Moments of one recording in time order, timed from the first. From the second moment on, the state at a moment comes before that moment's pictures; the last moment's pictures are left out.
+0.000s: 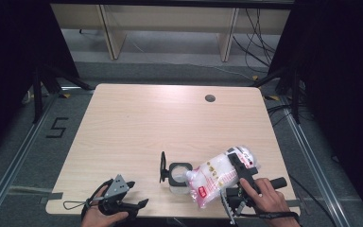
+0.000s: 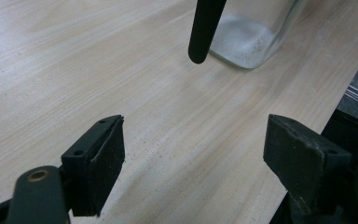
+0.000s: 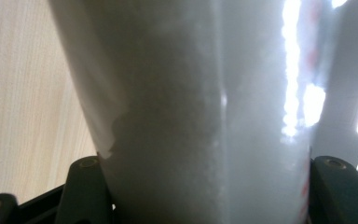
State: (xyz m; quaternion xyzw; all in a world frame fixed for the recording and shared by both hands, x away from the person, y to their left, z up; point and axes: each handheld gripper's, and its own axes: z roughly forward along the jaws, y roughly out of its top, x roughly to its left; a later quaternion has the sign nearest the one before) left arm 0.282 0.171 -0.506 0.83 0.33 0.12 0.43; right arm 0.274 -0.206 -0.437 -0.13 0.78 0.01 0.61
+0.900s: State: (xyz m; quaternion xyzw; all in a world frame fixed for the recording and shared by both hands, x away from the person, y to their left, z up) left arm 0.282 0.171 -0.505 0.83 0.34 0.12 0.43; right arm 0.275 -0.203 -0.436 -0.16 0.77 0.01 0.62
